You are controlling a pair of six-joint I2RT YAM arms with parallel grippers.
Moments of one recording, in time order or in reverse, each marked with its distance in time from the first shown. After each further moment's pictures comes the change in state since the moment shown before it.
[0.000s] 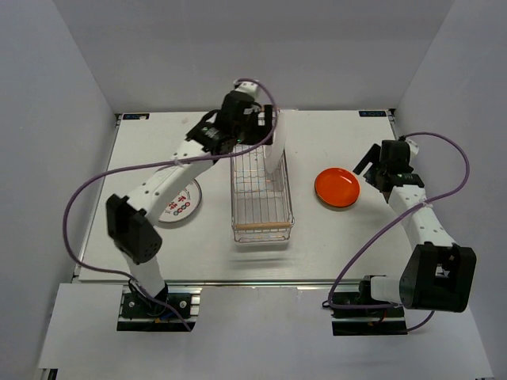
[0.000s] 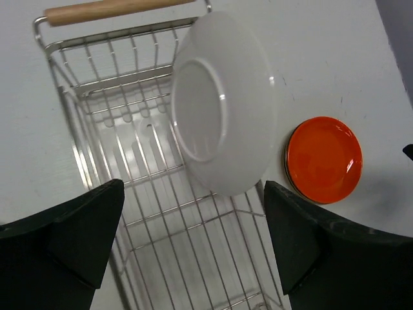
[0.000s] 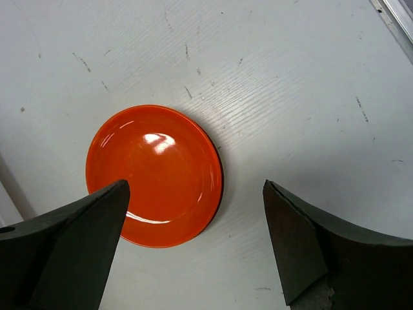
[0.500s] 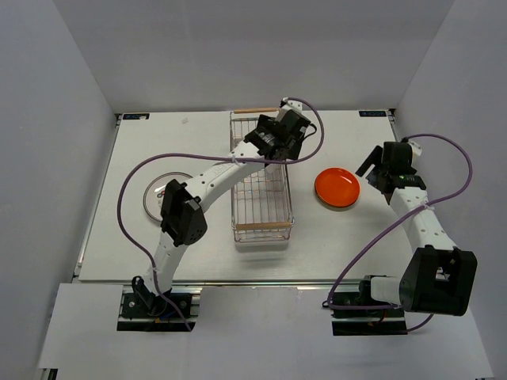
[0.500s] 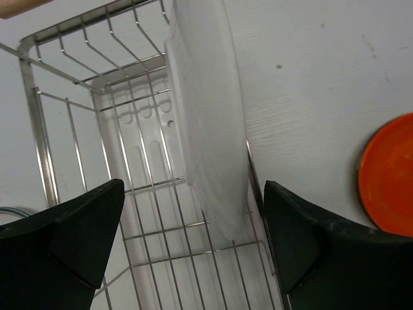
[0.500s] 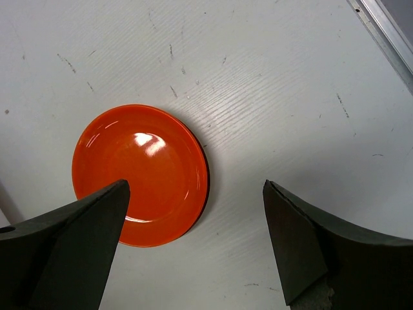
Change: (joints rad) left arm -0.214 0.463 0.471 -0.240 -0.407 0.077; right arm -0.013 -0.024 -0.008 -0.027 0.029 -0.018
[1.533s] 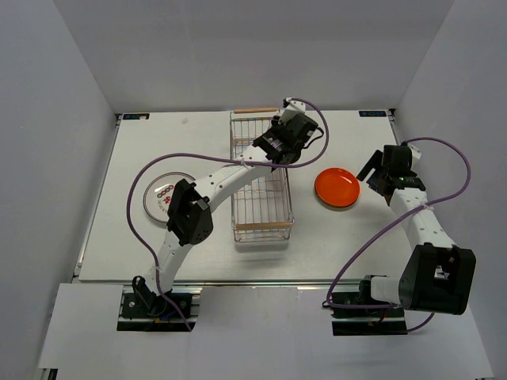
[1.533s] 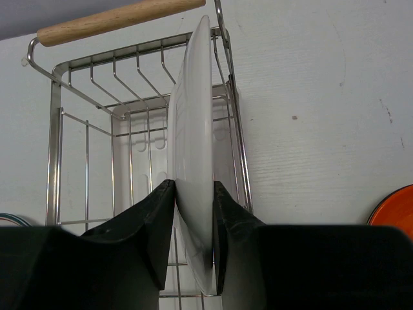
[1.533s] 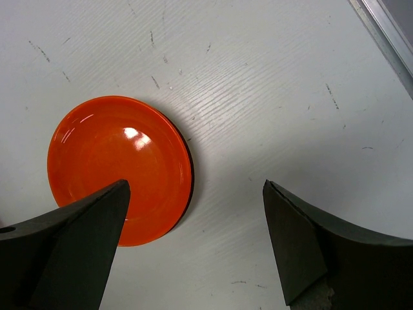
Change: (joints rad) left arm -0.023 0.070 0.016 0.135 -0.213 -0.012; right arm -0.017 0.007 -0.031 0.000 -0.001 -0.023
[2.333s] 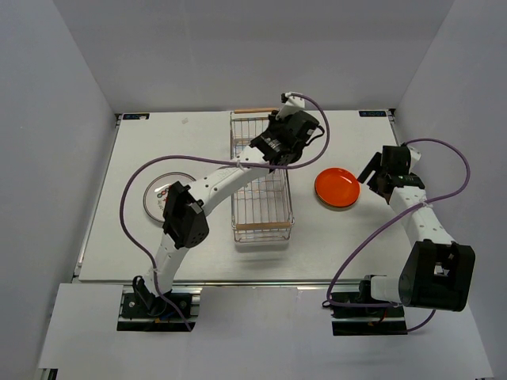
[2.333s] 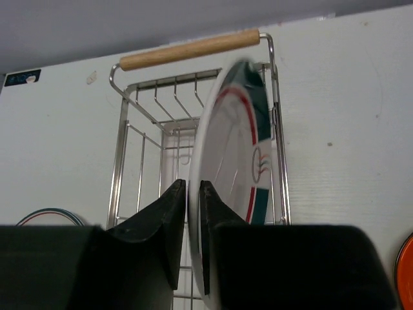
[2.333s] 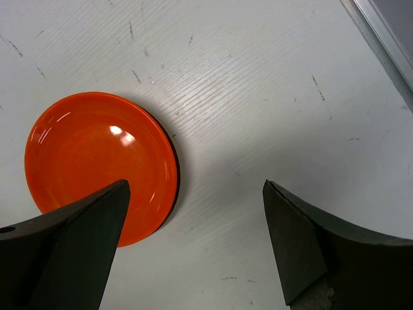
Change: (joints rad) left arm -0.022 -0.053 -0.017 0.009 -0.158 0.061; right arm 0.000 0.024 0.008 -0.031 0.030 -0.002
